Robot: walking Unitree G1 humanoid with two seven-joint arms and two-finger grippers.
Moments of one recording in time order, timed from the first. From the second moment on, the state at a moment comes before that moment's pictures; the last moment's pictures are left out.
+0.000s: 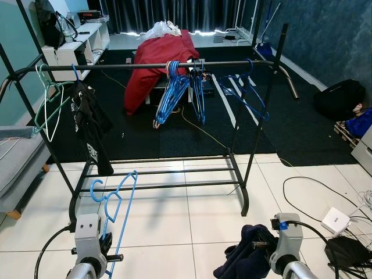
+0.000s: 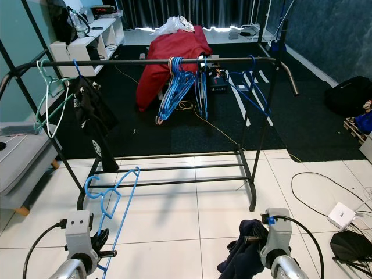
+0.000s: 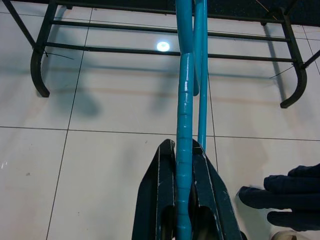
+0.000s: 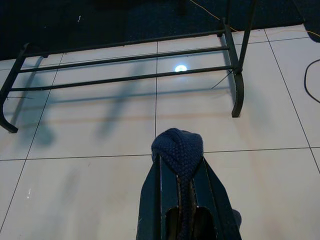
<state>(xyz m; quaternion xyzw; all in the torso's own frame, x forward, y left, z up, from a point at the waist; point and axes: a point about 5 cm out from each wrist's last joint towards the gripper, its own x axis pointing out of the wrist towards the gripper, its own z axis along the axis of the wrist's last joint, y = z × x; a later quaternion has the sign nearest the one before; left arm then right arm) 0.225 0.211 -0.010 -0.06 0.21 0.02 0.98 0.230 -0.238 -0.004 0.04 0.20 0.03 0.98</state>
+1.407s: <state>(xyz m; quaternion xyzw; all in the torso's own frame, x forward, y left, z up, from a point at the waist) 0.225 0.211 -0.011 -0.06 0.21 0.02 0.98 0.230 -0.238 -0.004 0.04 0.20 0.03 0.98</state>
